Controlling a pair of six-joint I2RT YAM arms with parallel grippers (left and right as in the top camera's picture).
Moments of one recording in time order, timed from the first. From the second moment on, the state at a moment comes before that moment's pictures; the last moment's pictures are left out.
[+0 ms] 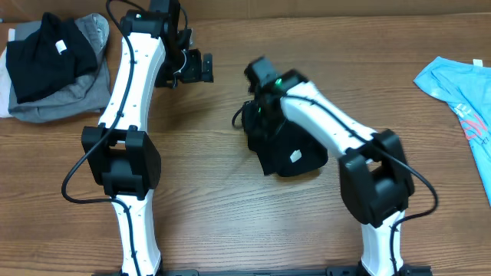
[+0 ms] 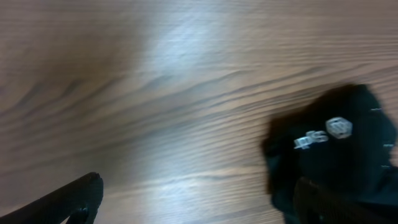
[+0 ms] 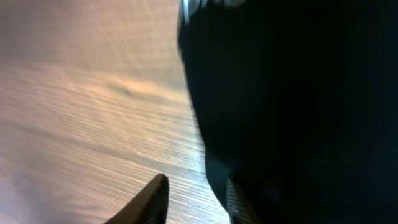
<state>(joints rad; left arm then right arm) -0.12 2.28 2.24 -1.34 0.24 -0.15 0.53 2.11 1.75 -1.00 -0.25 0.52</state>
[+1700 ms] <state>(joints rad) -0.34 2.55 2.24 -1.50 0.86 0.26 -0.08 1.82 2.23 -1.64 -0.25 0.41</state>
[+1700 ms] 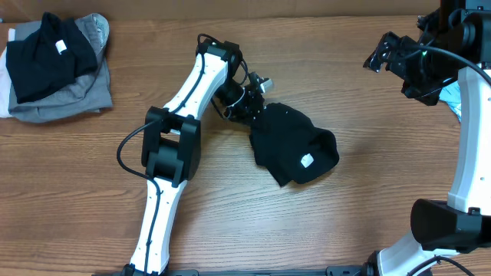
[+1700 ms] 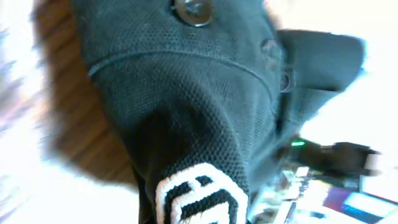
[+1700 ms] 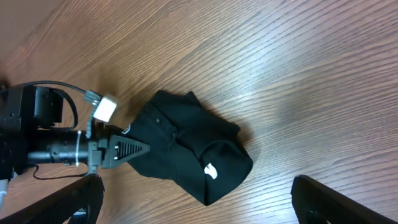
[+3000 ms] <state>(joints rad) 0.01 2.55 2.24 -1.23 0.56 -0.28 -0.08 1.82 2.23 -1.60 -0.25 0.38</state>
